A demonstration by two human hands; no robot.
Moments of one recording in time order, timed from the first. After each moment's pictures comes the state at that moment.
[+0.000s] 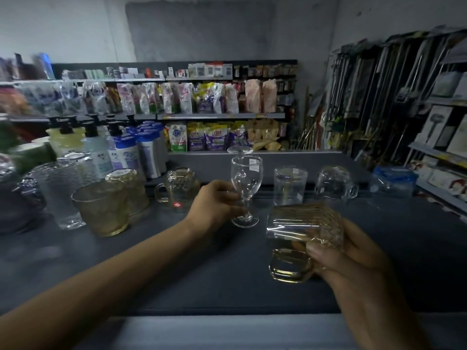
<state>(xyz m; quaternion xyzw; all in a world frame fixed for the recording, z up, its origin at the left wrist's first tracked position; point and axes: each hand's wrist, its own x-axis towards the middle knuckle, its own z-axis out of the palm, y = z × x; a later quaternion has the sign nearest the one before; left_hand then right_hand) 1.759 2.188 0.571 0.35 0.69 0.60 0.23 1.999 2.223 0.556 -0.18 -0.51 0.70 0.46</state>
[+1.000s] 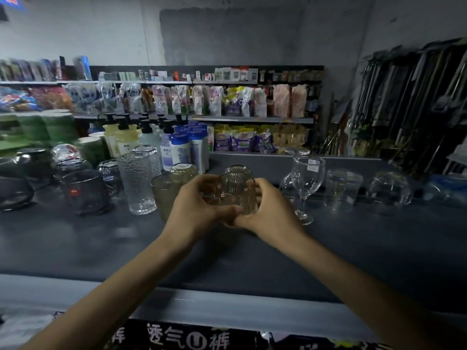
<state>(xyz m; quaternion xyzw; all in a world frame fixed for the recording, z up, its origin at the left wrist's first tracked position) 1.711 2.052 0.580 0.32 0.74 0.59 0.05 1.807 2.188 0.562 -0.21 -0.84 0.40 0.29</state>
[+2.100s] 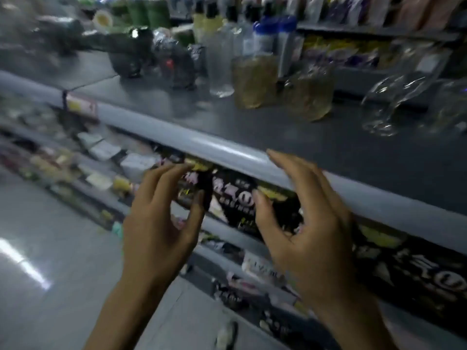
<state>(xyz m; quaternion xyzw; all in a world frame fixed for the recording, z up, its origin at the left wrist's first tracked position) 1.884 1.859 0.477 0.22 0.86 0.37 -0.27 1.961 2.048 0.504 0.04 -0.86 0.31 0.41</state>
